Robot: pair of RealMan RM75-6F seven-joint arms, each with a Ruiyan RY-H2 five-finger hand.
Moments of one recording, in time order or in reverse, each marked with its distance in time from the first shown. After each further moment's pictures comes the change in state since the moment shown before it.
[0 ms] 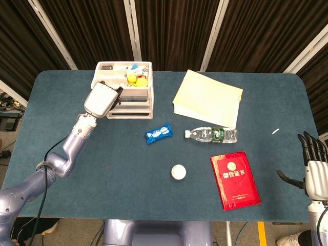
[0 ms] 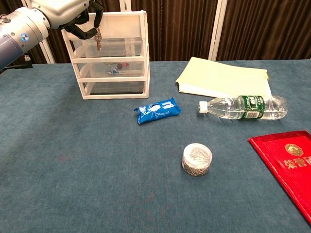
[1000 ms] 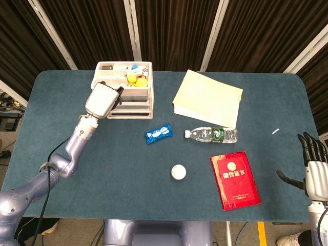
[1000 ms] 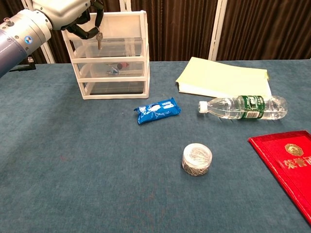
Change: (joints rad) left arm -0.002 -0.039 -0.013 0.035 -0.010 0.026 0.013; right arm -0.002 0.002 -0.003 -0.002 -0.003 -0.001 0.006
